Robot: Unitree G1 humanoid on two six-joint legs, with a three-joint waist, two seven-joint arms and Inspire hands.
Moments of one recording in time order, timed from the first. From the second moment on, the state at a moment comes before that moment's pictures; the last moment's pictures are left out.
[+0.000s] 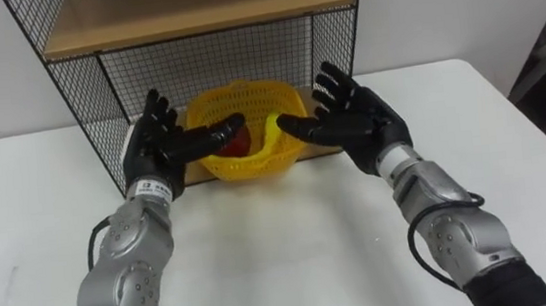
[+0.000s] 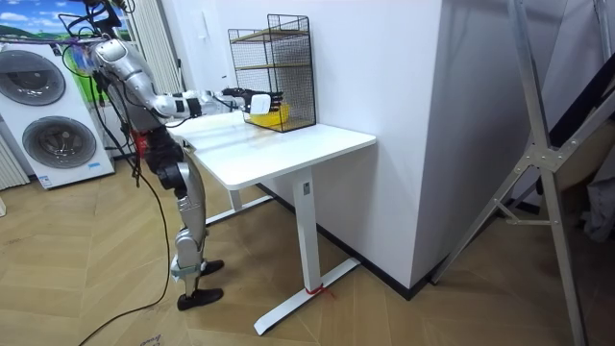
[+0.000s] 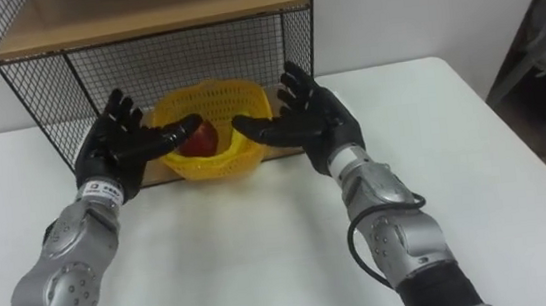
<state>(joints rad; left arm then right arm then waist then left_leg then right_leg) -0.18 0.15 -0.10 0.20 -0.56 0.10 0.18 -0.26 -0.24 0.20 0.33 0.66 0.07 0.05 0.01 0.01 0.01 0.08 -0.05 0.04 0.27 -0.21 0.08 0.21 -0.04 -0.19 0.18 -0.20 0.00</state>
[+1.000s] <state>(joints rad) 0.15 0.20 -0.10 -0.03 -0.46 -0.09 -0.01 0.09 -0.24 0.13 0.00 0.47 -0.09 0.12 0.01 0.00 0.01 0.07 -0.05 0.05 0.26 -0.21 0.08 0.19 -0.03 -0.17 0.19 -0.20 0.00</state>
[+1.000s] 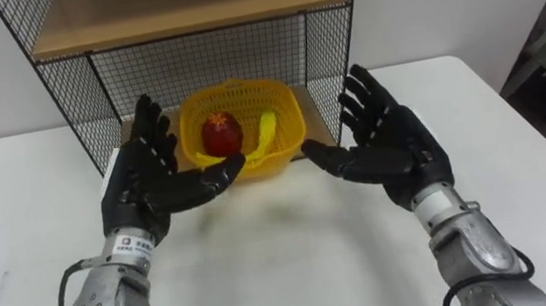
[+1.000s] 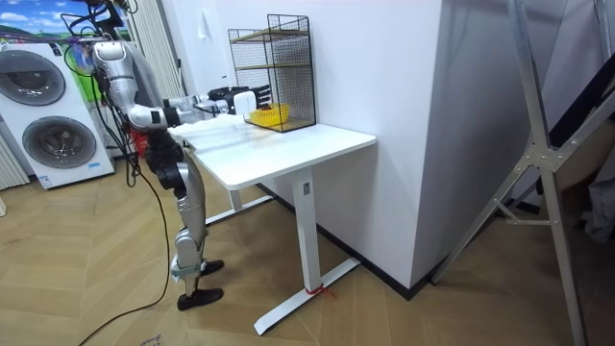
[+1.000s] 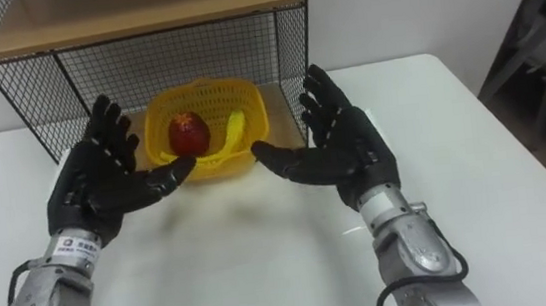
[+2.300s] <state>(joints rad) 0.33 0.28 0.77 -0.22 -0.46 -0.33 0.72 0.25 -0.43 -0.68 -0.21 0.37 -0.24 -0.43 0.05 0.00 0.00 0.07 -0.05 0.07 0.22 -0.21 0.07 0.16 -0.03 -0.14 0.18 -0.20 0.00</state>
